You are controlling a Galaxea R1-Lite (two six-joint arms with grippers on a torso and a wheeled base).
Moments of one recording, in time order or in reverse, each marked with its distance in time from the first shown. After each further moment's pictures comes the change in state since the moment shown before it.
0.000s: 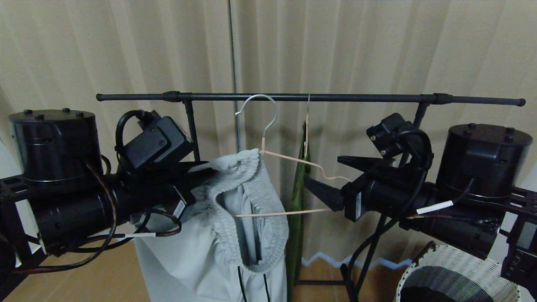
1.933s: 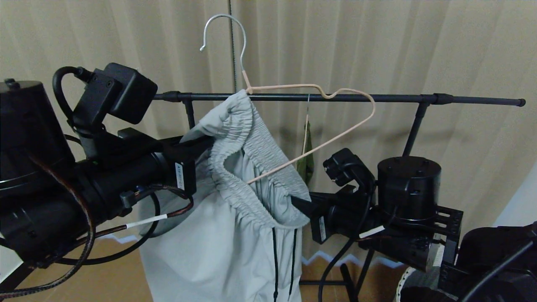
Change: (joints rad) left arm -0.146 -0.074 -0.029 -0.093 0.237 -0.407; right arm 0.054 0.183 -0.003 -0.068 -0.009 0.099
